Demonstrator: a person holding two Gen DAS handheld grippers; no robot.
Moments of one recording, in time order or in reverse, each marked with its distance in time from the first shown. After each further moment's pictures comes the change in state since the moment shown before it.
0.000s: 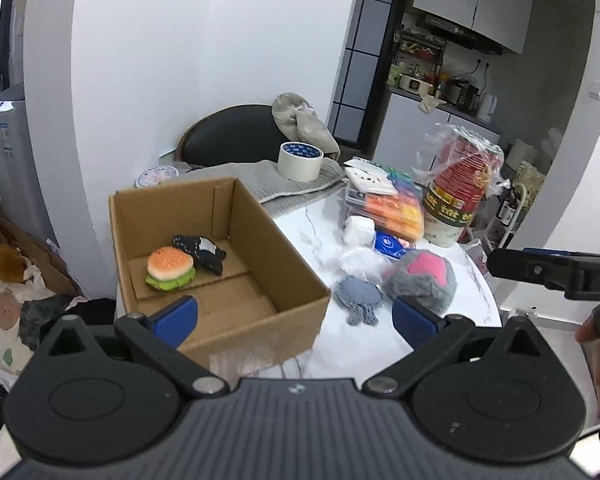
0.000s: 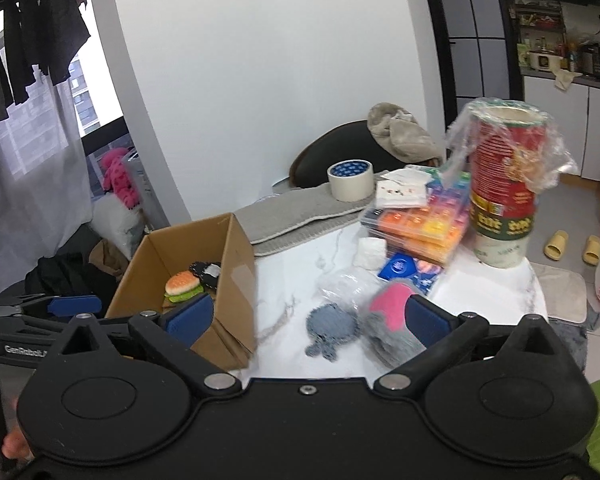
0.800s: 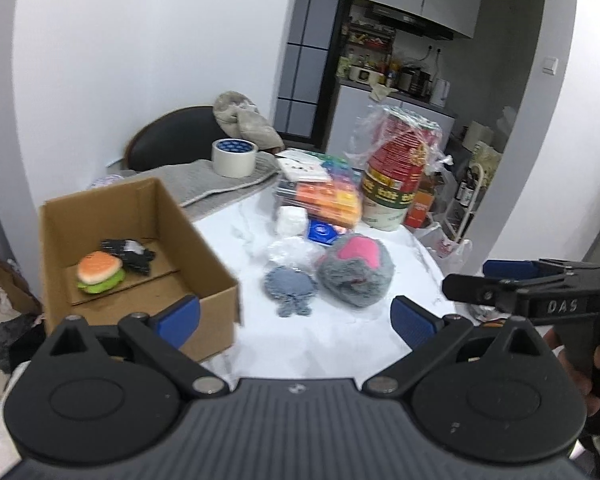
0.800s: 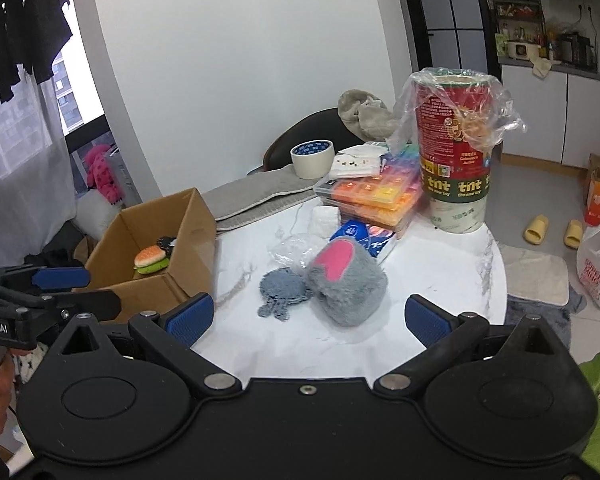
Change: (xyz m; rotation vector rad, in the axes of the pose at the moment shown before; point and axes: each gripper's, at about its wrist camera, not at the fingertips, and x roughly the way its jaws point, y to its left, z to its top) left arm 0.015 -0.055 -0.010 0.085 0.003 -0.121; right arm -0.018 -0.041 -0.038 0.012 0.006 -0.044
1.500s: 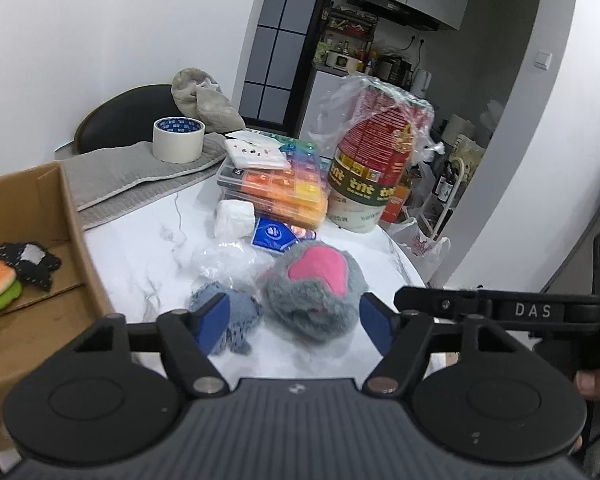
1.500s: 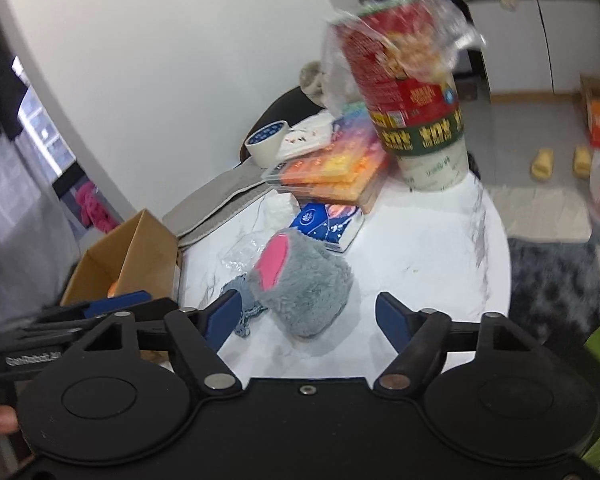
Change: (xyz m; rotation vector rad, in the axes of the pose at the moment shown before) left arm 0.102 -0.028 0.012 -0.029 0.033 -0.082; right arm 0.059 -0.077 -0.003 0.262 0.058 0.070
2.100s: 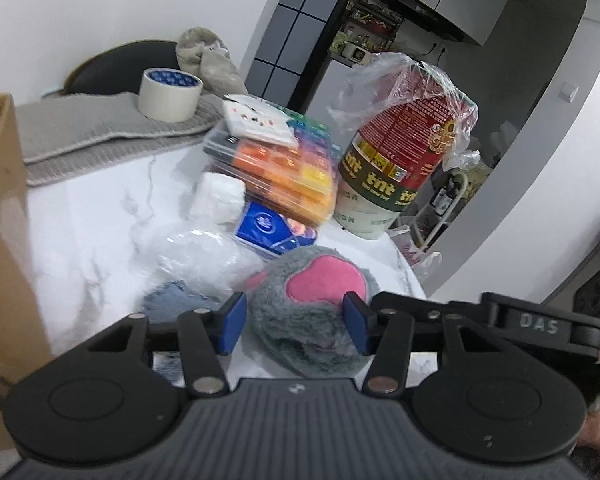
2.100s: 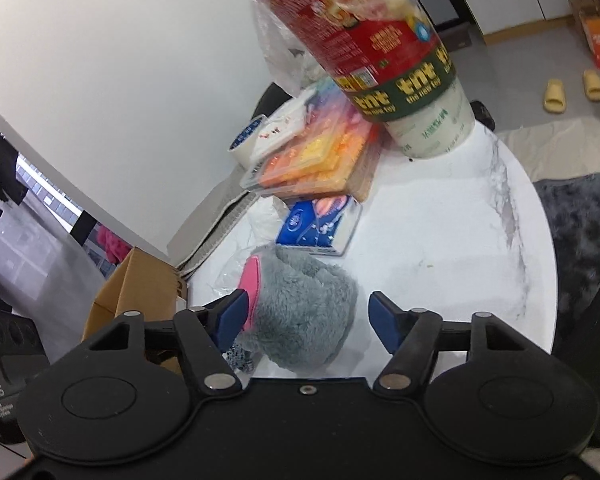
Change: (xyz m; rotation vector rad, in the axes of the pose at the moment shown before) left arm 0.073 0.011 0.003 -0.162 0.041 -0.069; right arm 0.053 -0.039 0.009 0.210 0.047 0.104
